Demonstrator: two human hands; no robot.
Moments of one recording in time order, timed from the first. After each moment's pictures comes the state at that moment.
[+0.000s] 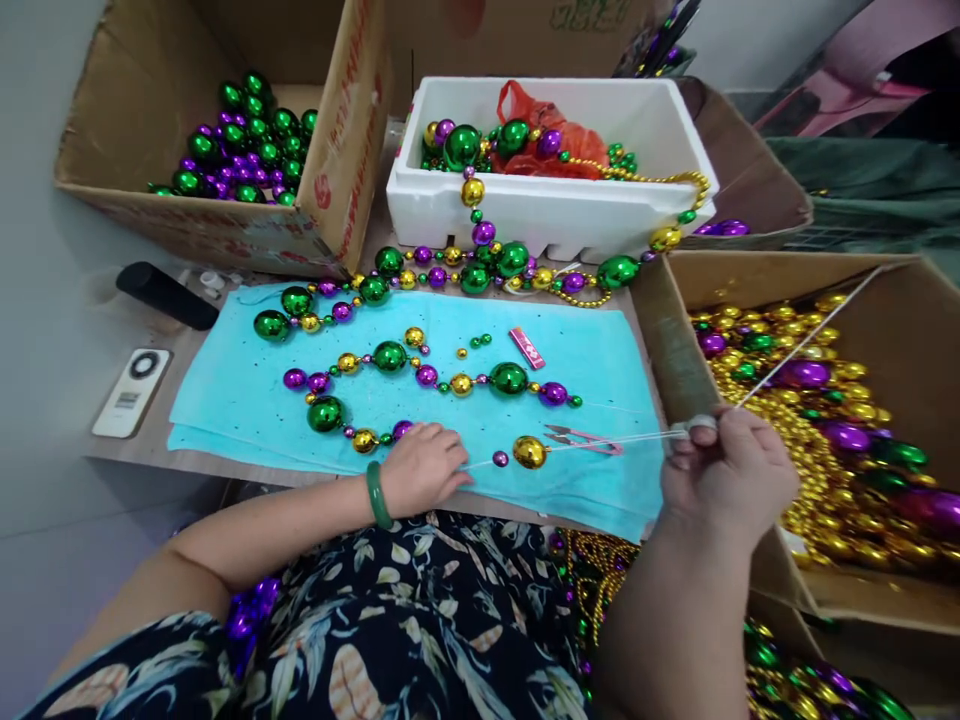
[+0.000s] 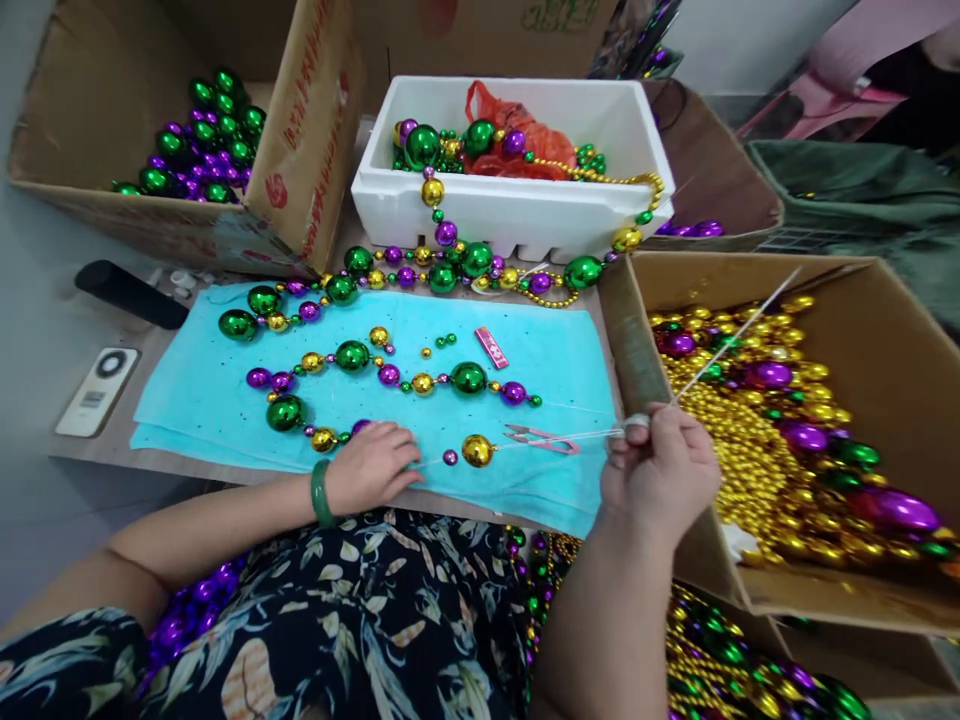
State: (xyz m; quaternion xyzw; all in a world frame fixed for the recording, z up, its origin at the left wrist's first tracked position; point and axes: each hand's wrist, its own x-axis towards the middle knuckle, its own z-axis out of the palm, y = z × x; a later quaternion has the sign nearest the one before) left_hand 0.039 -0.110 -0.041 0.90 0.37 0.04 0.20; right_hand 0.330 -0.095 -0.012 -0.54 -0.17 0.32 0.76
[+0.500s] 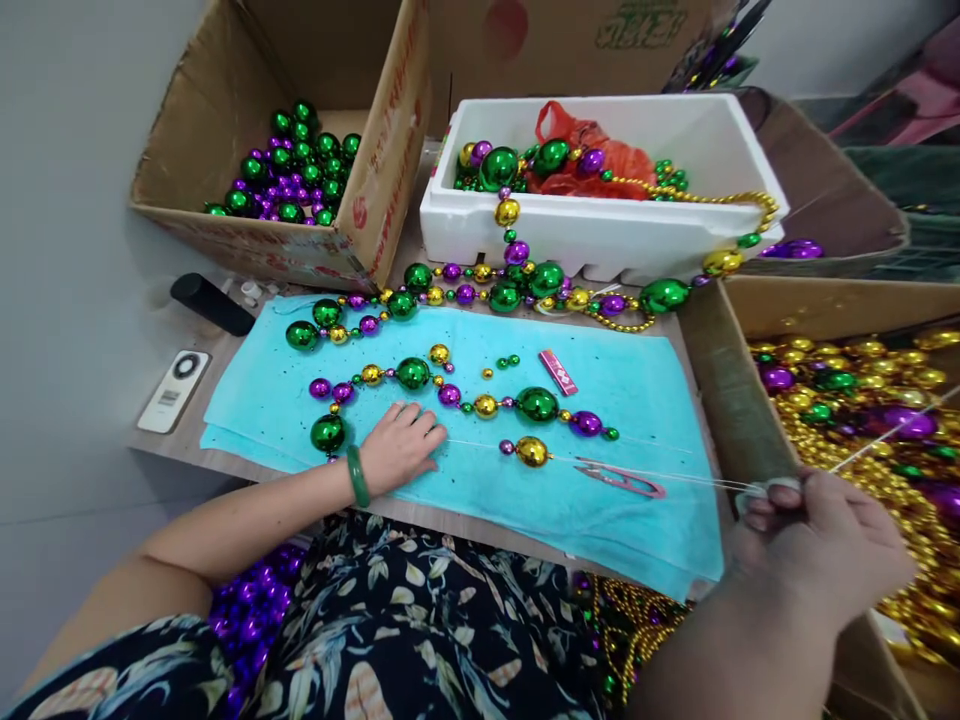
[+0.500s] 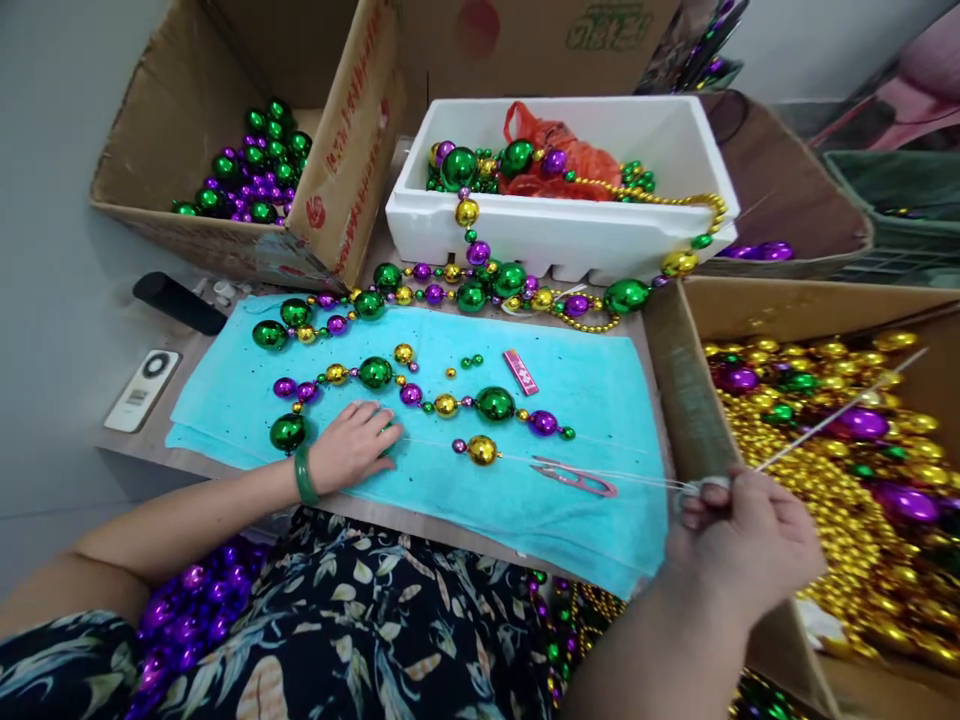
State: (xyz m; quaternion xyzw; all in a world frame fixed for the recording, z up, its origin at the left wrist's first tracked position) left_hand -0.010 -0.079 -0.039 0.91 0.41 -0.05 0.01; right_hand 0.358 -0.088 -0.037 -0.59 -0.13 0.23 0.76
